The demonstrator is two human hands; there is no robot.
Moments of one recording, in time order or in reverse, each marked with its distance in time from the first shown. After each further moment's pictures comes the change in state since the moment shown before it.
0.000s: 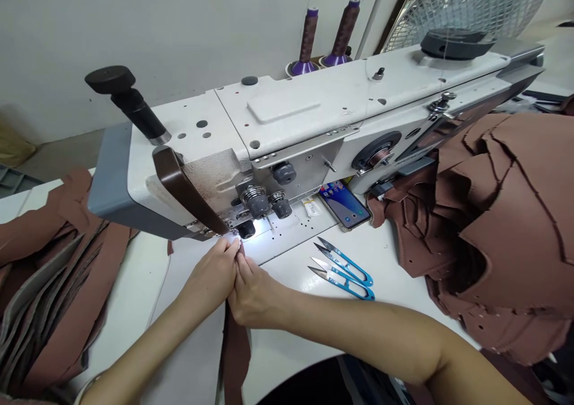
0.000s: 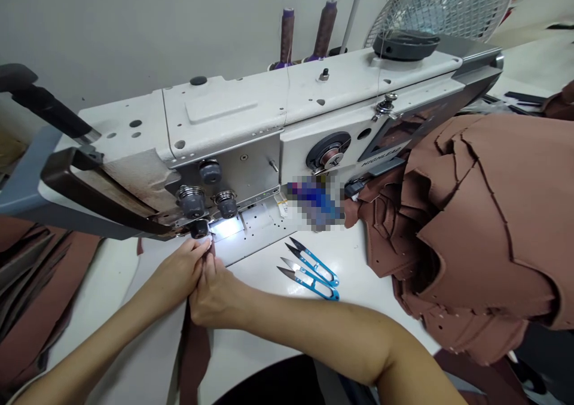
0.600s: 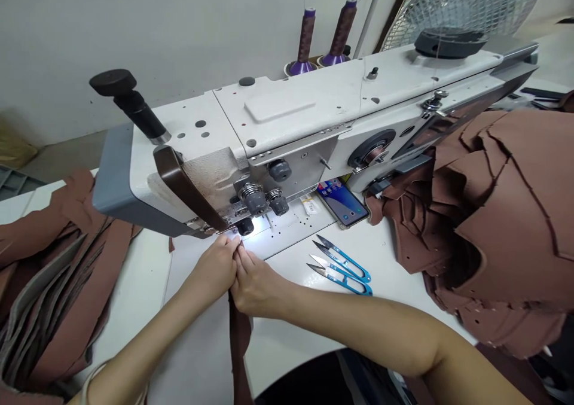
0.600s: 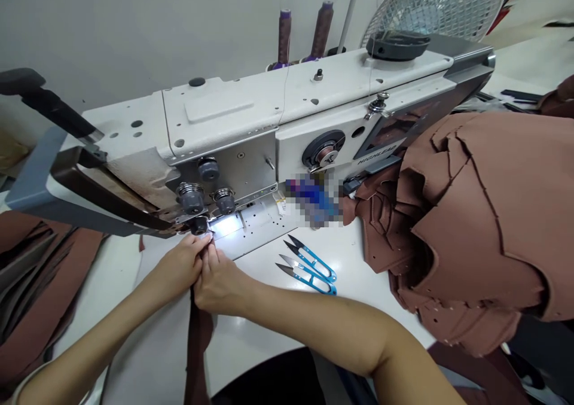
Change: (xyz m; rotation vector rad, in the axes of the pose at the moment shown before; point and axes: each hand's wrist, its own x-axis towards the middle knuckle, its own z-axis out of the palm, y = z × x) left_hand 0.004 0.005 -0.007 -0.001 -0.007 -0.042; right_hand -0.001 0.008 0.004 0.030 -0.038 0.012
